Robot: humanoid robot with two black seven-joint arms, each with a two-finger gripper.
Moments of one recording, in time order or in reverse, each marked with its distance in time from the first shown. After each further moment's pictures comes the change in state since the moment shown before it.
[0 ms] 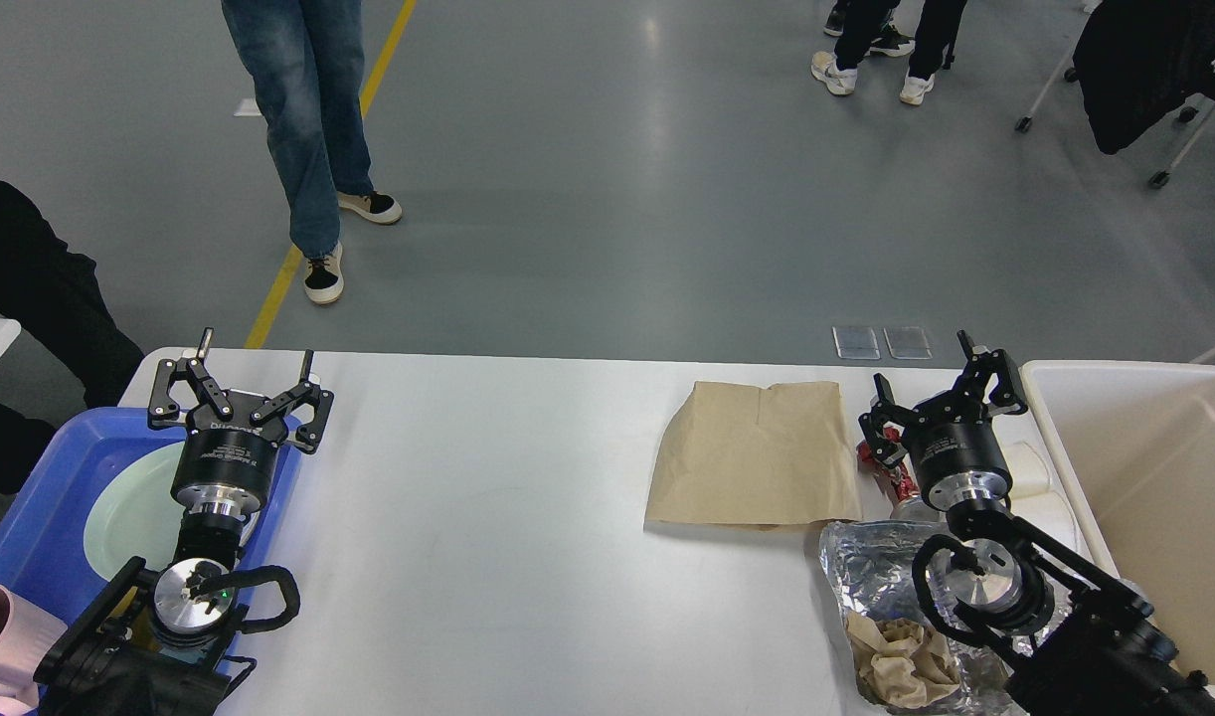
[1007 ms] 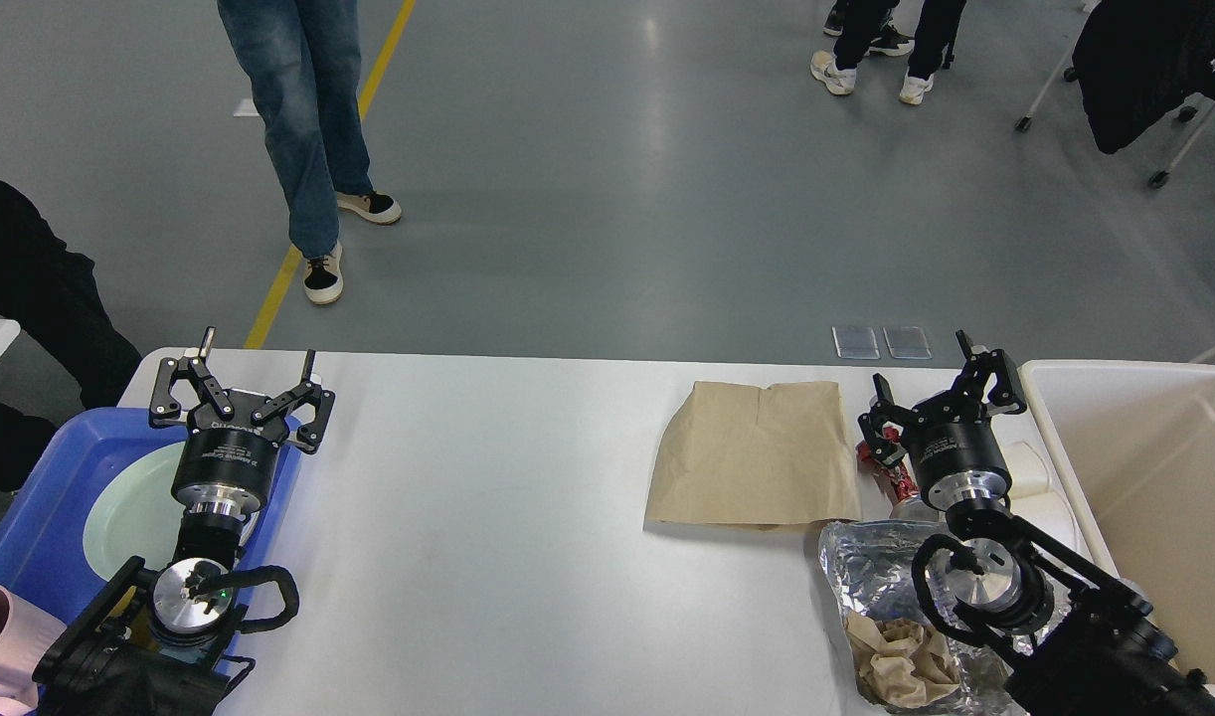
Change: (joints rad) left arm -0.001 0.003 0.003 0.000 0.000 -0.003 0.005; right arm 0.005 0.000 -0.006 -0.006 0.000 -0.001 0.000
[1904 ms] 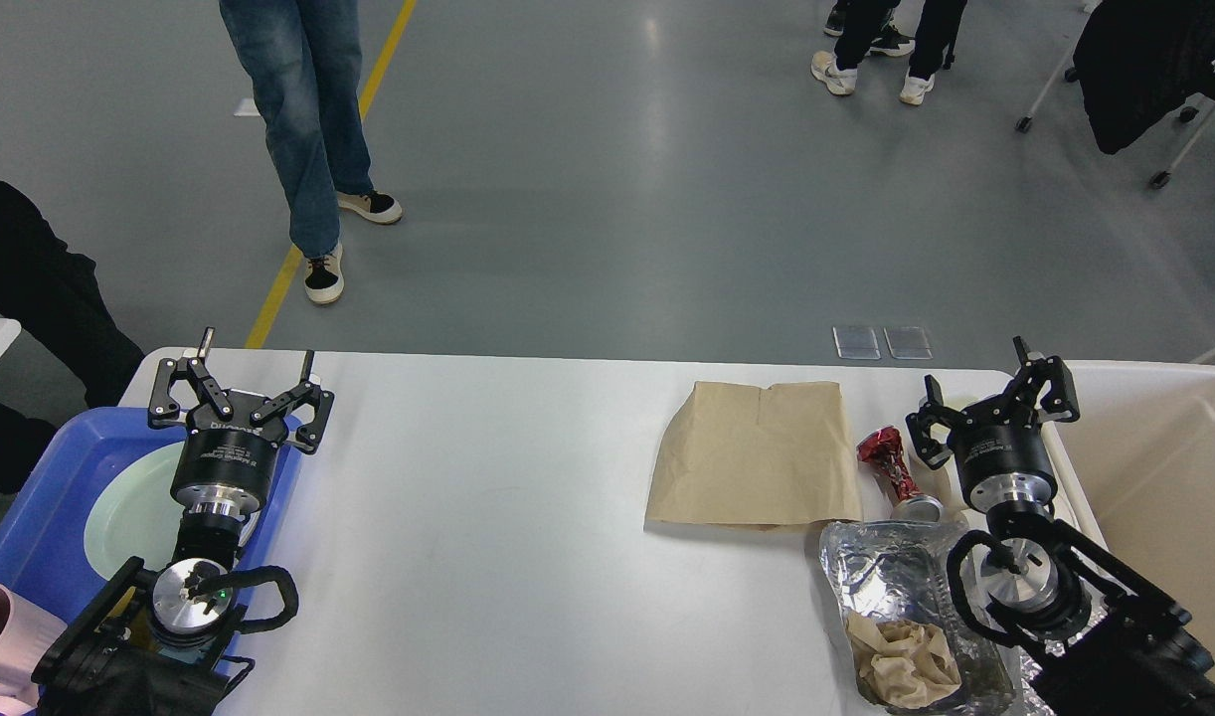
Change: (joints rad) left arm 0.001 0.000 -0.003 0.000 0.000 0.000 0.001; right arm -0.035 -0.023 0.080 -0.038 0.000 0.001 -0.006
